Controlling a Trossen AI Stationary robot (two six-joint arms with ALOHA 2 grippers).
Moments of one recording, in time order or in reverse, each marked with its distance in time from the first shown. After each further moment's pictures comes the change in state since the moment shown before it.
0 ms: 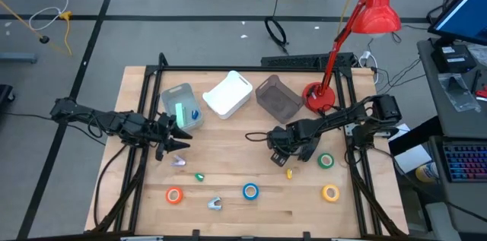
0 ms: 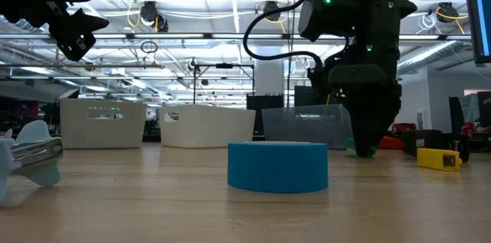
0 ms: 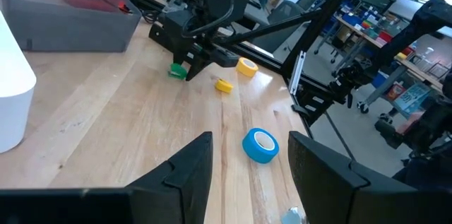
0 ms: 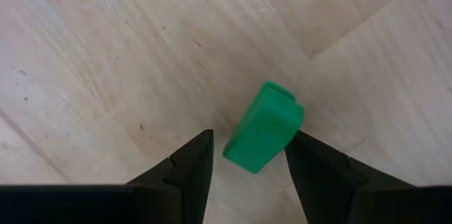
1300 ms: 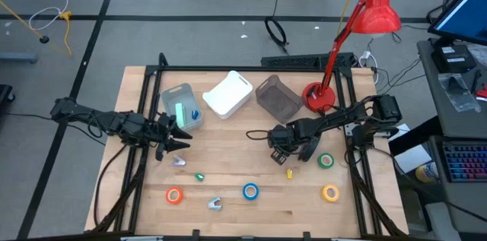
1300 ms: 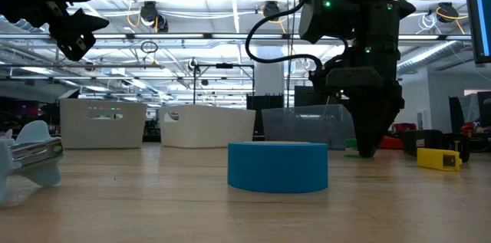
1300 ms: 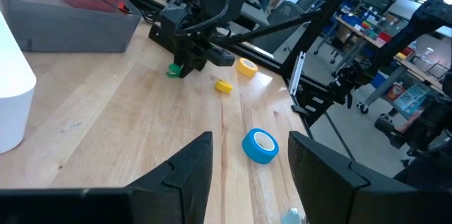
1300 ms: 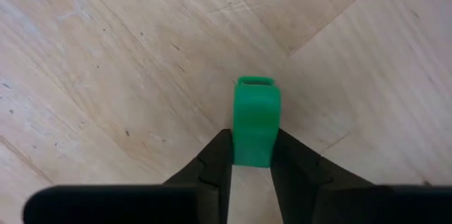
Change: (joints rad) left arm 0.000 0.000 0.000 0.001 0.000 0.000; right arm -0.002 -0.003 -0.001 -0.032 -0.018 0.051
